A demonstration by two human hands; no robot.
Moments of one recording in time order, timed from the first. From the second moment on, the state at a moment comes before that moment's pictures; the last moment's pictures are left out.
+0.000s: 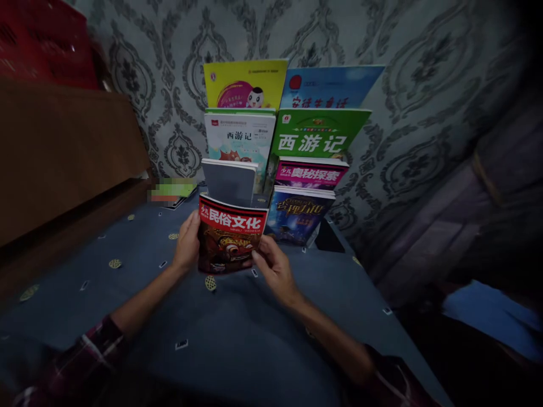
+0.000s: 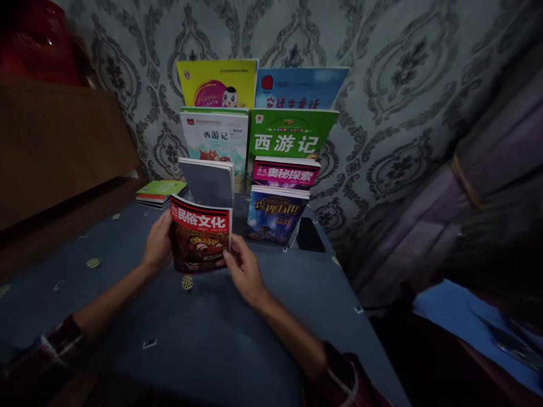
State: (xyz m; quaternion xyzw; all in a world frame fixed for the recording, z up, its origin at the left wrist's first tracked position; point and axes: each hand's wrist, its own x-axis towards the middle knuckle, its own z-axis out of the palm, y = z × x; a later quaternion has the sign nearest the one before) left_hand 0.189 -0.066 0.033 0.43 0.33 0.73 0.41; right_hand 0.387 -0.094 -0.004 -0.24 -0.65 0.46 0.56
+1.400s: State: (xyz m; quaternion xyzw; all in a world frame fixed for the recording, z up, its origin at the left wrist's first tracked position) left_hand 0.135 -0.059 0.008 0.58 0.41 0.50 0.49; right_hand 0.387 -0.091 -0.040 -0.36 -0.72 0.29 0.52
